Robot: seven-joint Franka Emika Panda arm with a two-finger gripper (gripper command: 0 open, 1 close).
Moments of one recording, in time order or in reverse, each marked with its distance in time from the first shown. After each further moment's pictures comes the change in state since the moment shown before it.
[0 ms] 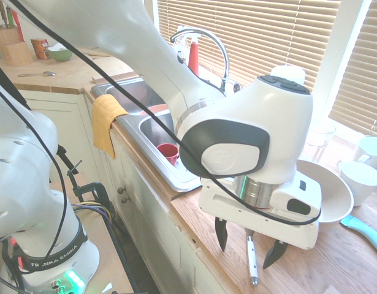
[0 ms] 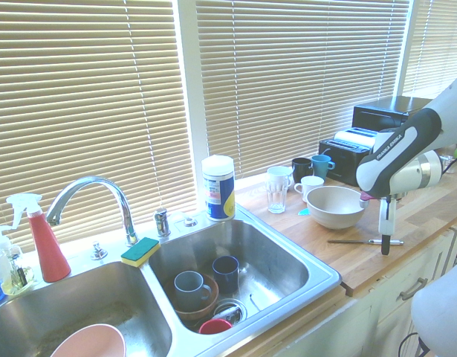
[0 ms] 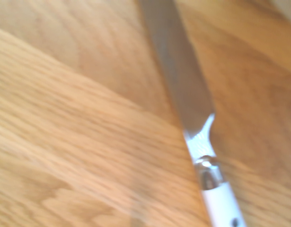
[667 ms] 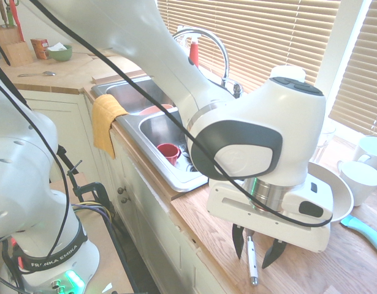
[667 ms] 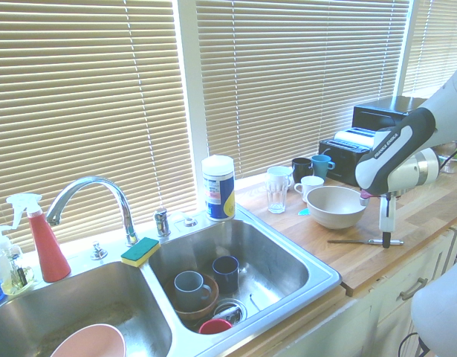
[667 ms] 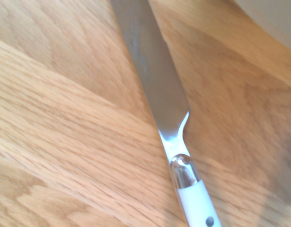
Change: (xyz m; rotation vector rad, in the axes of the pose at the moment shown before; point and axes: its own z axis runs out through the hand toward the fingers) arm 0.006 0.008 0.003 -0.006 -0.011 -0.010
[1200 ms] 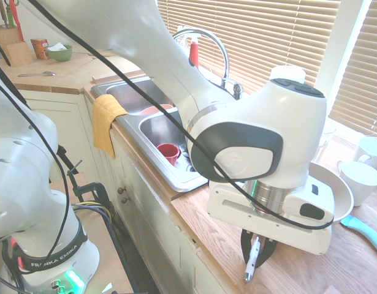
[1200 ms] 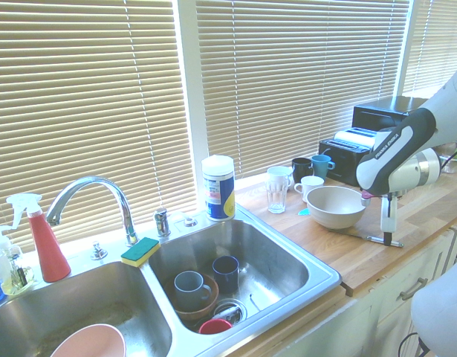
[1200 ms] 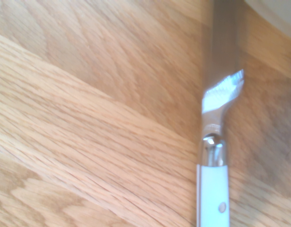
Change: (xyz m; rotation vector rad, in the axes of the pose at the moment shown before) arm 0.000 0.002 0.000 -0.007 0.004 -0.004
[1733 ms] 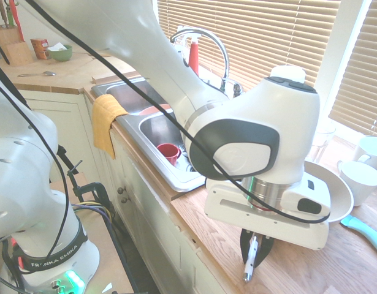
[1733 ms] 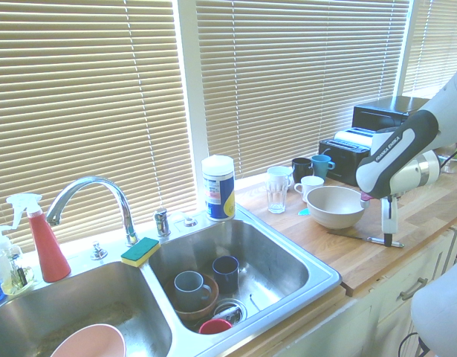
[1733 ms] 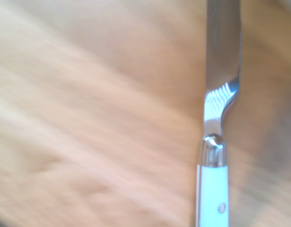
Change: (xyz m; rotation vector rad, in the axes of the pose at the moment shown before) arm -0.012 -0.017 -0.001 -0.038 -0.006 -0.086
